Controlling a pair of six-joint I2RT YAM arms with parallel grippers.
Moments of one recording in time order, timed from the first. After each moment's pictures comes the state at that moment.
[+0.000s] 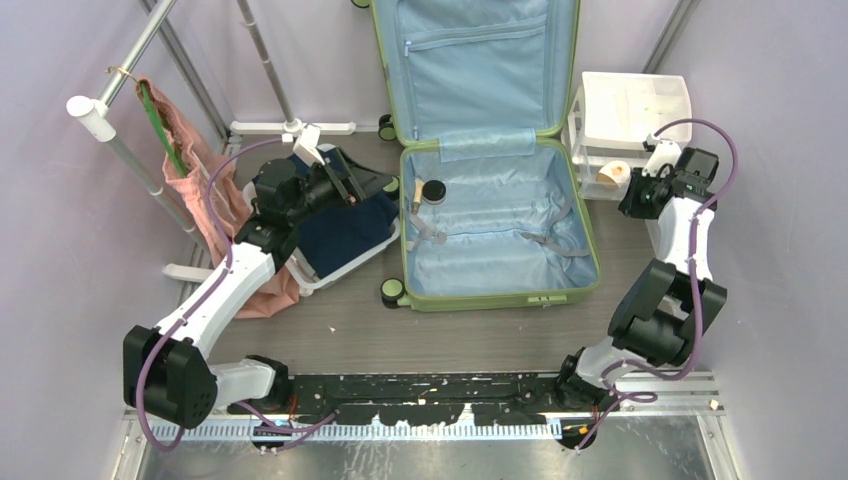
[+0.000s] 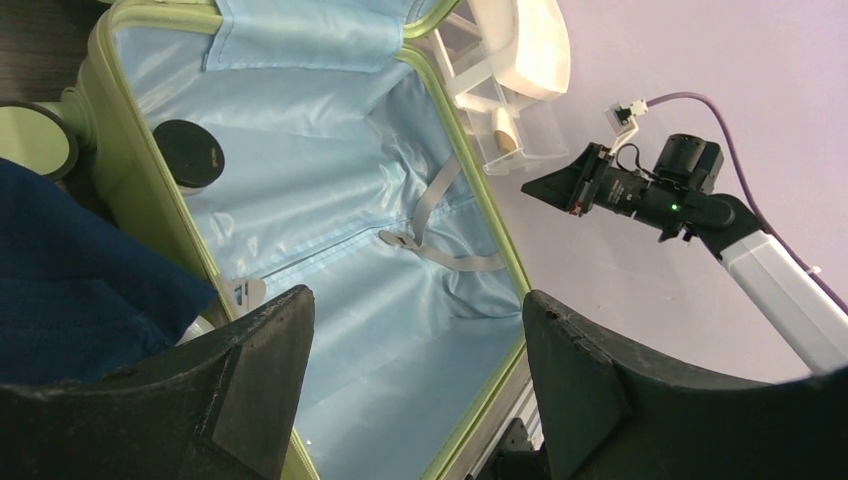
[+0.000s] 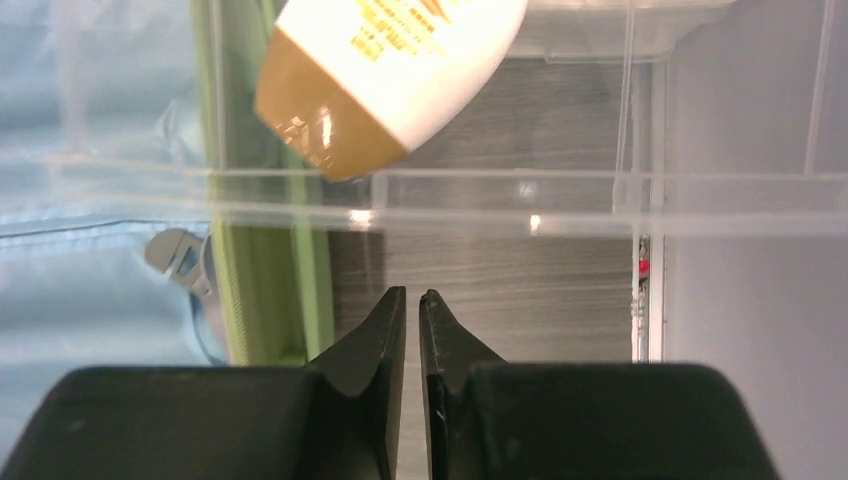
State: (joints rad) left arm -0.32 1.22 0.95 0.19 0.46 -0.81; right arm -0.52 1.52 1.27 -0.58 -0.39 -0.30
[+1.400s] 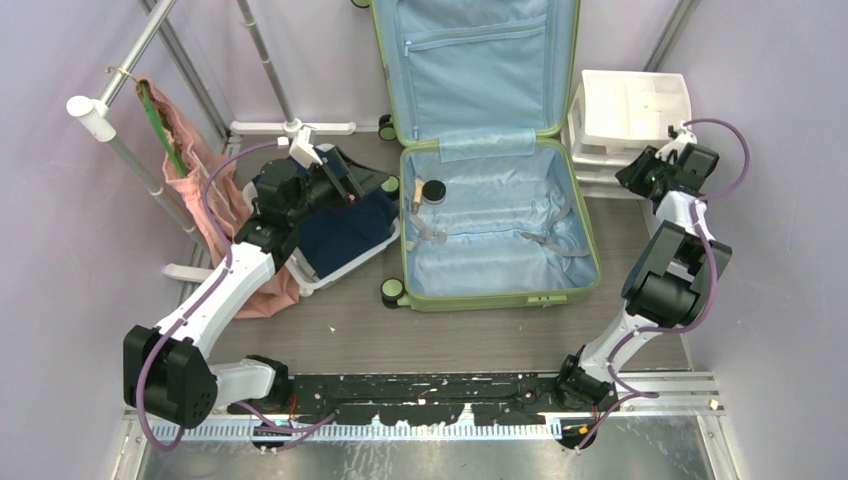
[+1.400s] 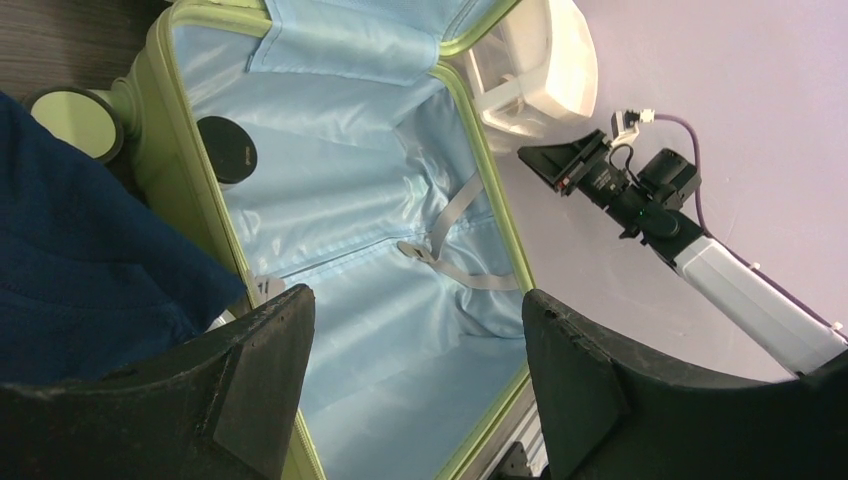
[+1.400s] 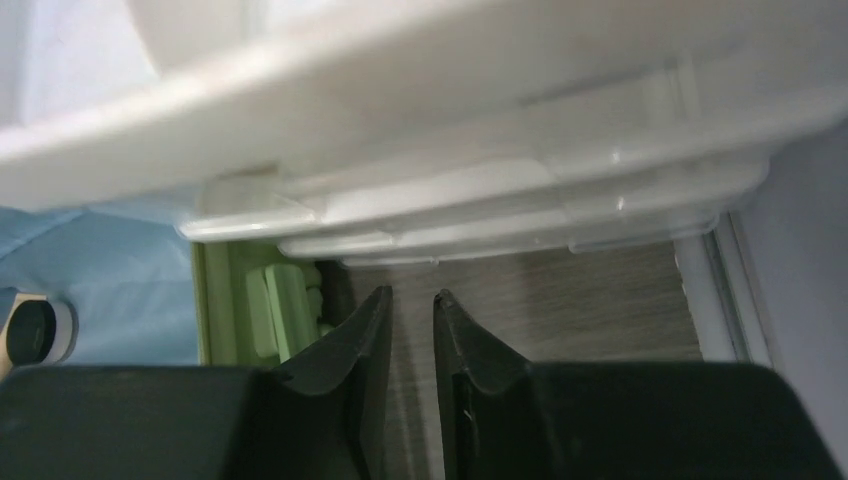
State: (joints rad) left arm -0.32 1.22 0.95 0.15 0.39 -0.84; right arm -0.53 1.81 1.32 -0.05 -0.51 0.11
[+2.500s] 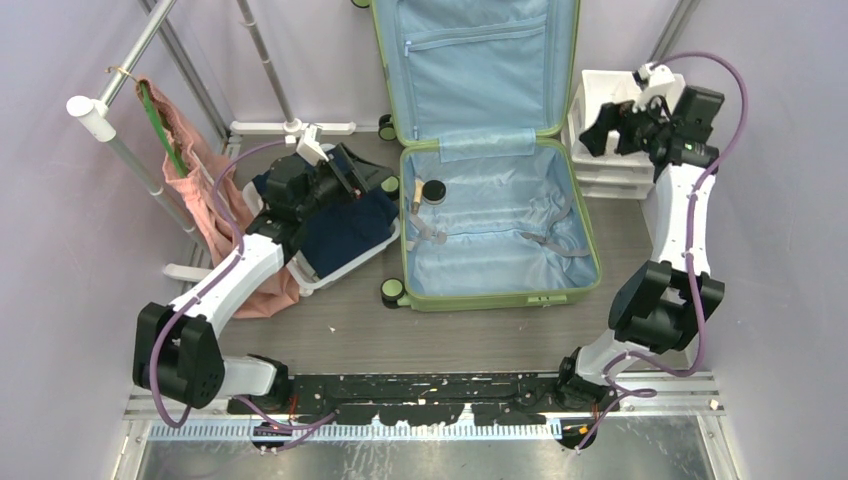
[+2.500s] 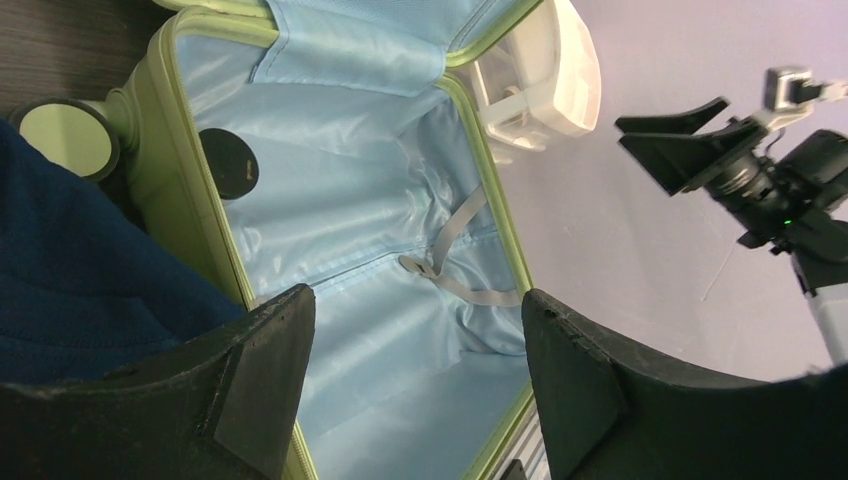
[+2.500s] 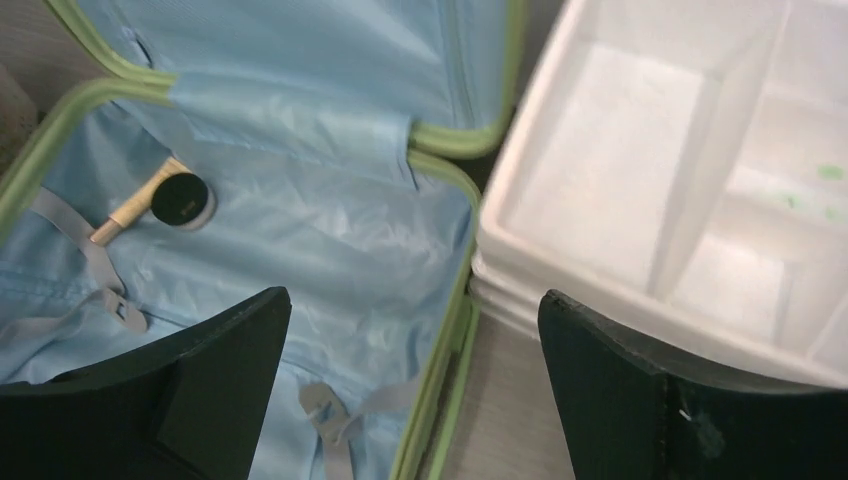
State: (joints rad) left arm -0.32 1.31 0.95 0.25 0.38 -0.87; right arm -0.40 1.60 1.60 -0.50 -0.70 -0.27
